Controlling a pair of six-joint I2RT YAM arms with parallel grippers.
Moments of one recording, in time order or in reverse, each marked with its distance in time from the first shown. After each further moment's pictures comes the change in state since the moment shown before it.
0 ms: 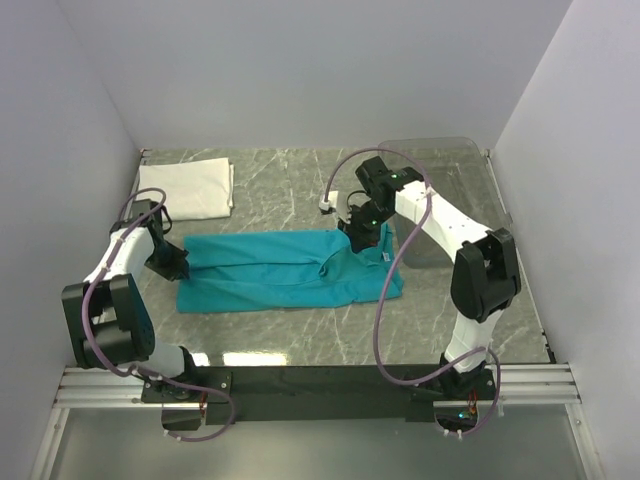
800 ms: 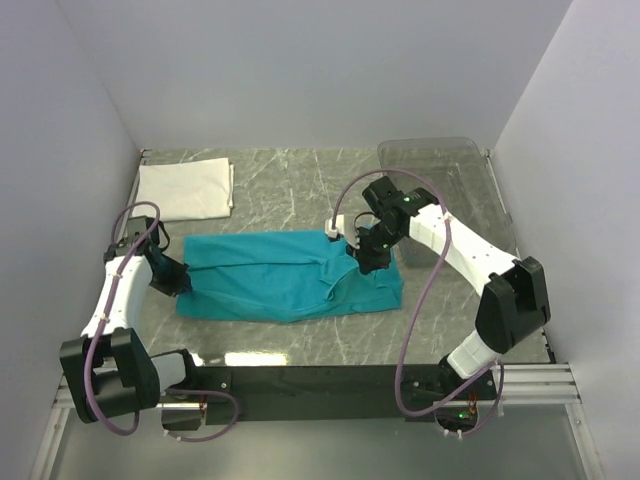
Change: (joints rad) left arm 0.000 -0.277 -0.142 -0.076 0.051 -0.047; right arm 0.058 -0.240 -0.232 -0.011 0.004 -0.047
